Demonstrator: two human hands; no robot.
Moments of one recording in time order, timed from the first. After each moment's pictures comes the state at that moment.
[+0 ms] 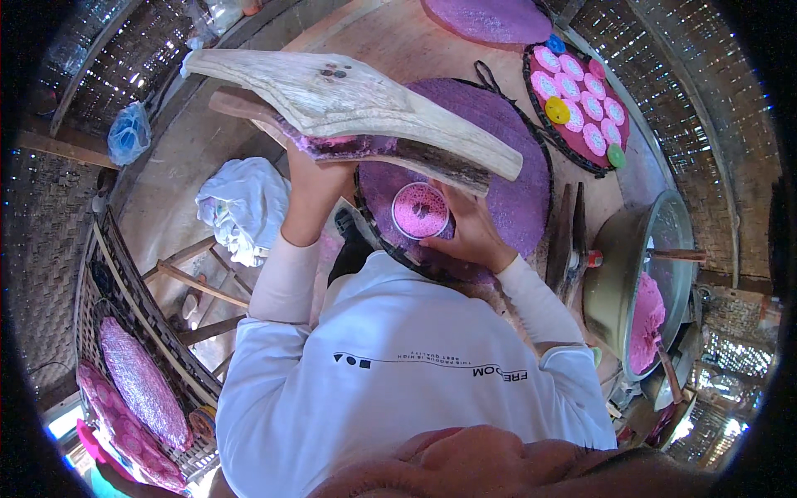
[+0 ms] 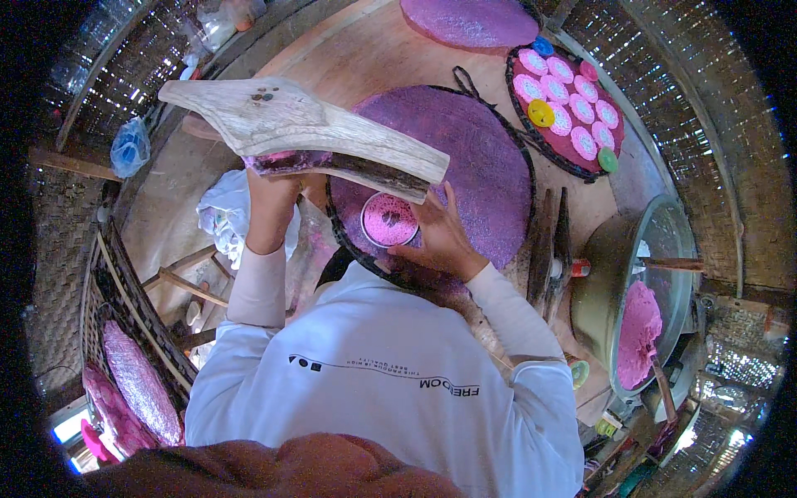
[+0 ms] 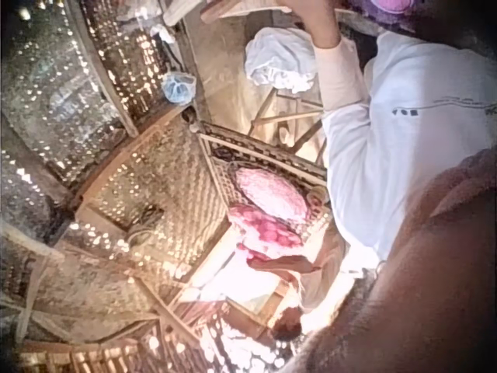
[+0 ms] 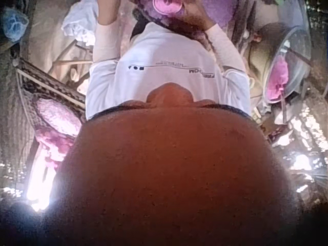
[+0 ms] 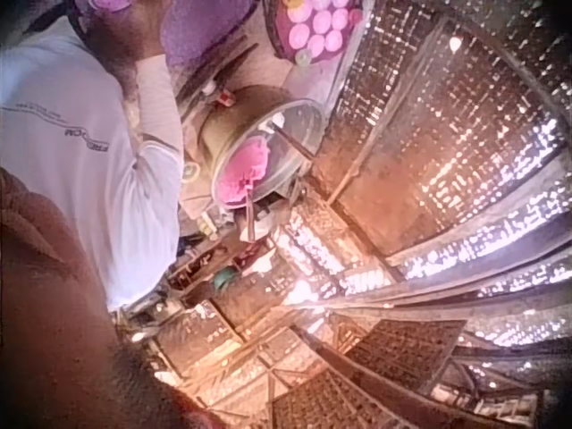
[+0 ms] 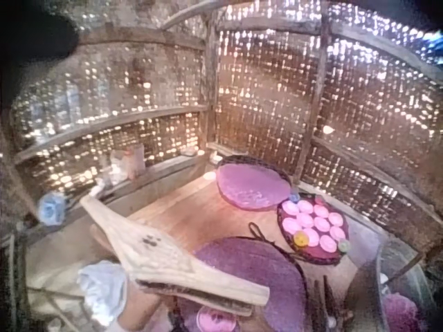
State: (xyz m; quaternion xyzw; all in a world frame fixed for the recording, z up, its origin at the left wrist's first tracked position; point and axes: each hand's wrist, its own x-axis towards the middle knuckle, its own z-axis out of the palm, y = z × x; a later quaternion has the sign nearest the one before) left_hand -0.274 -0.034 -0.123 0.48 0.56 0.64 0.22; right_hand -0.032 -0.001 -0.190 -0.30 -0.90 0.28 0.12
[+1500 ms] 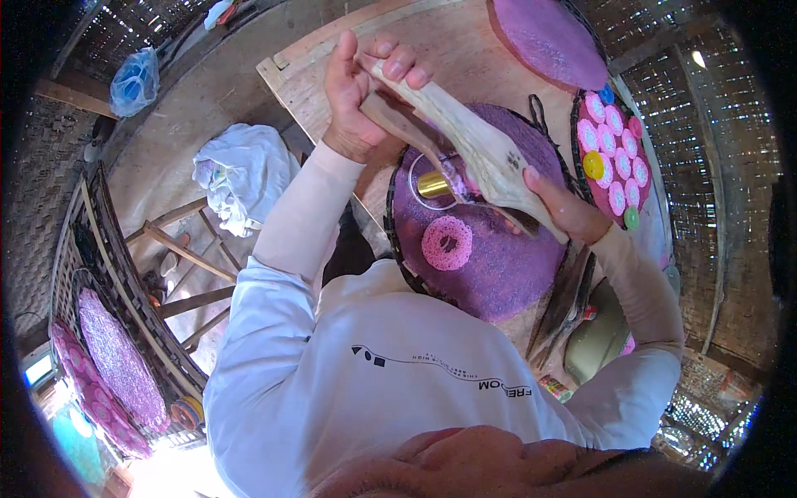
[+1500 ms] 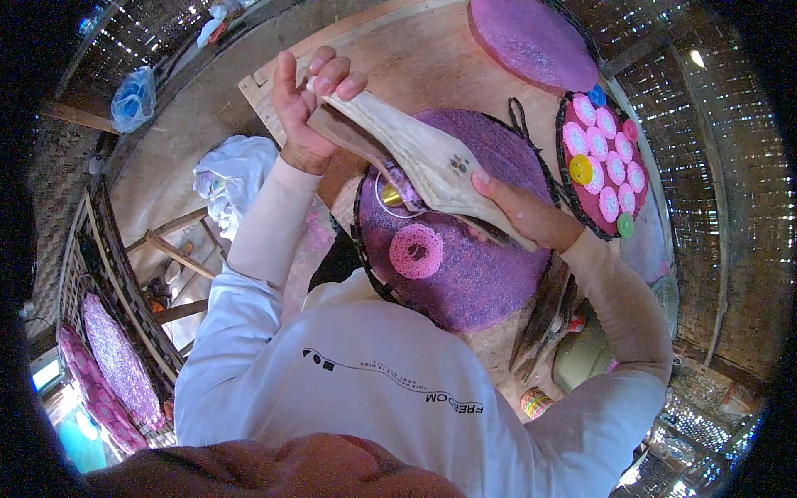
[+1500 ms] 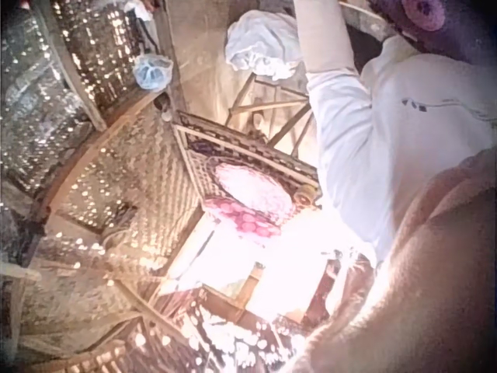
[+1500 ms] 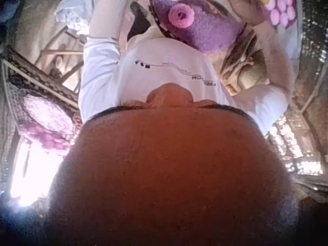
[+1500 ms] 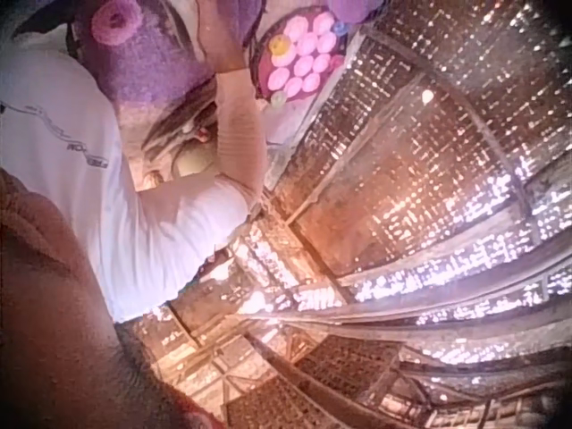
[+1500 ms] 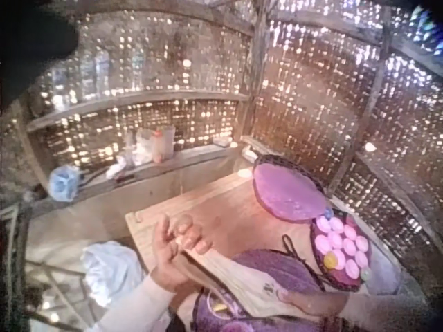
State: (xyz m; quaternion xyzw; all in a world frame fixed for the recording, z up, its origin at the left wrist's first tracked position) left_hand -0.334 0.065 -0.145 0.24 -0.11 0.70 0.66; right_hand -0.059 0.110 -0.094 -0.36 -0.58 0.73 -0.10
